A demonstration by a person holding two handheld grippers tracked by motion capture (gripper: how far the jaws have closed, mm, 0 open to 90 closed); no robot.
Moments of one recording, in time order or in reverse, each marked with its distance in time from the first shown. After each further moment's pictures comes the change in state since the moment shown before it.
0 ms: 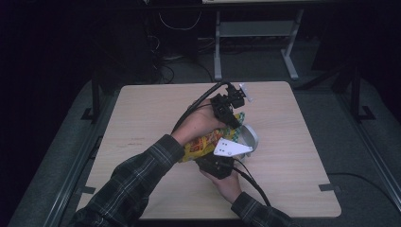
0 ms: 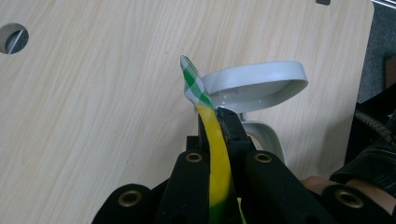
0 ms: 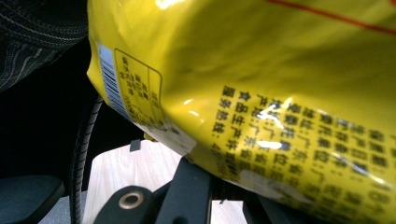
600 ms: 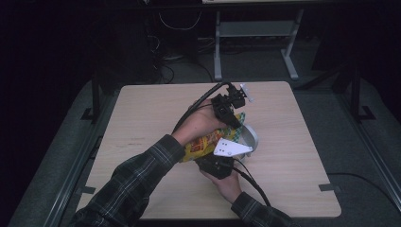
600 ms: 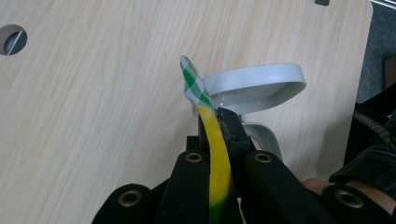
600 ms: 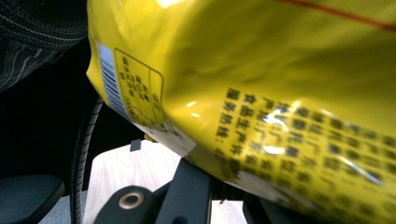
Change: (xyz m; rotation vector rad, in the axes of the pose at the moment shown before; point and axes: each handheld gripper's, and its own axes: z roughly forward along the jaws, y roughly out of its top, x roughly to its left) left arm -0.001 0.001 0.001 -0.003 -0.003 -0.003; right arm 0.000 0.000 0.000 0.001 0.002 -0.003
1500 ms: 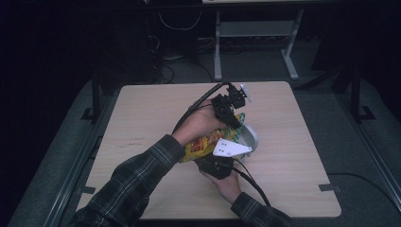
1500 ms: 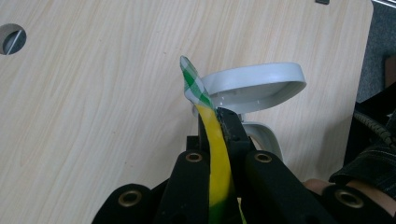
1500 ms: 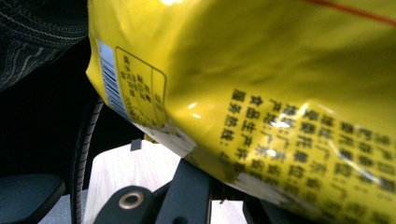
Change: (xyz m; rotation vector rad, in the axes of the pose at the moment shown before) left arm 0.000 0.000 0.000 0.004 0.000 0.001; right arm 0.001 0.000 0.001 0.003 0.001 -0.001
